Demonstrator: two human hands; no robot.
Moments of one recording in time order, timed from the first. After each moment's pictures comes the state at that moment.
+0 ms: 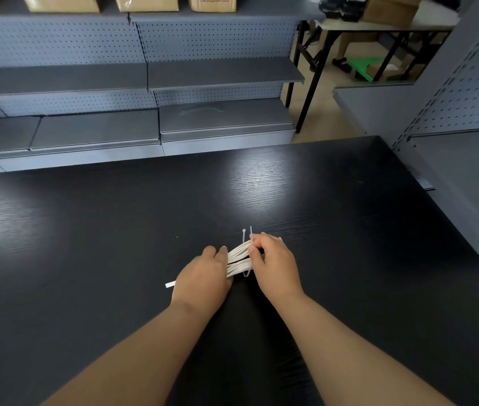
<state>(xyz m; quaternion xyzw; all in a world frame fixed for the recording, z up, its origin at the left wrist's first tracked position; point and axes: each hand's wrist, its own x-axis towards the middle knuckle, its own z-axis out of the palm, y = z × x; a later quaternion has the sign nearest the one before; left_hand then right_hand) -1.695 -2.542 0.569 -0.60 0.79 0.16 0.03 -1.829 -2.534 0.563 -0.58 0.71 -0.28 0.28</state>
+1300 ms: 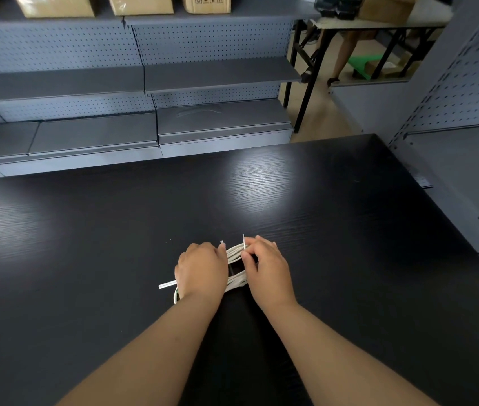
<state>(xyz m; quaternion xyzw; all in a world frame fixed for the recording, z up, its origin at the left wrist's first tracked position) -1.717 -2.557 0.561 -0.75 0.63 0.21 -0.09 -1.828 -2.527 0.551 -0.60 0.70 -0.29 0.24</state>
